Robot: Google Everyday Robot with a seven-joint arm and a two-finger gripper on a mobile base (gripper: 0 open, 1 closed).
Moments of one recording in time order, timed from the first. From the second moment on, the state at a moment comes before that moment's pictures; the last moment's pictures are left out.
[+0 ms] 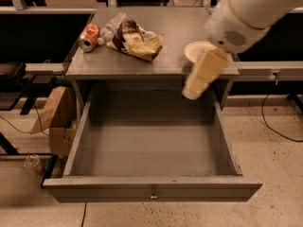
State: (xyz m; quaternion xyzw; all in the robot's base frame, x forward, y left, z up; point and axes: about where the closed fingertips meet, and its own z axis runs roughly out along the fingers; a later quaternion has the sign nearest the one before) arm 0.516 -0.113 0.989 -0.58 0.77 -0.01 0.27
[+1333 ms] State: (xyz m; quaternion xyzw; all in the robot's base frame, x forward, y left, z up) arm 0.582 -0.012 1.005 -0.50 0.75 0.03 0.43
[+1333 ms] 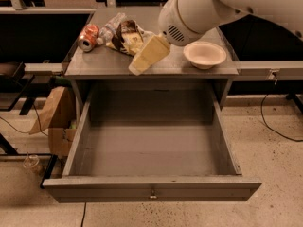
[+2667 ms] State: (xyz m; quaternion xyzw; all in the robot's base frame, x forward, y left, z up) arm 0.674 0.118 1.030 -0.62 0.64 0.08 0.46
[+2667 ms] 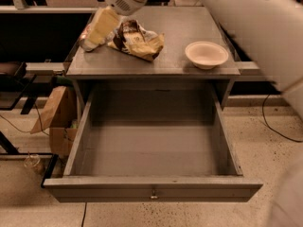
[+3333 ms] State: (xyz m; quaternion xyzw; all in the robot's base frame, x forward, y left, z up) arm 0.725 0.202 1.013 -0.61 0.63 0.10 0.47
